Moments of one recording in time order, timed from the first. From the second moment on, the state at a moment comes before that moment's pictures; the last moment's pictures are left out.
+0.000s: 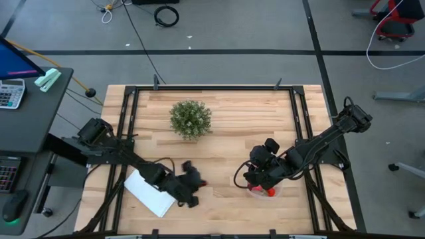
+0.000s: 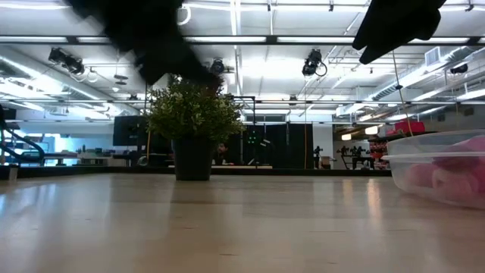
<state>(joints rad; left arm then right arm) -0.57 1.73 0.96 -0.02 -0.52 -0.66 0.55 1.44 1.13 -0.87 0.66 1.01</state>
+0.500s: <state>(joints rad) -0.39 1.84 1.13 0.48 -0.47 -0.21 0.58 1.23 1.13 -0.90 0.77 1.02</state>
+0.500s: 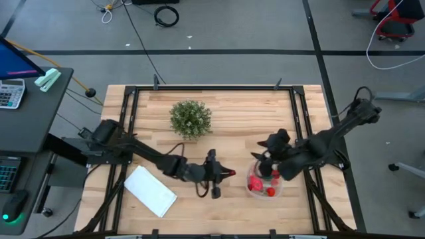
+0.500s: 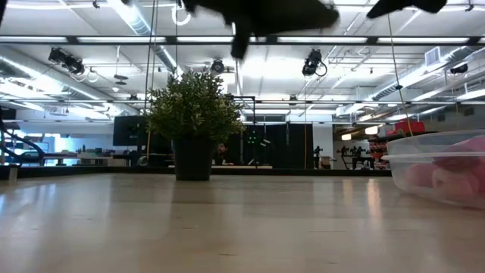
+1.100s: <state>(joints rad) -0.26 2.27 1.47 0.60 -0.15 -0.29 0.70 1.10 1.13 -0.90 0.89 0.85</state>
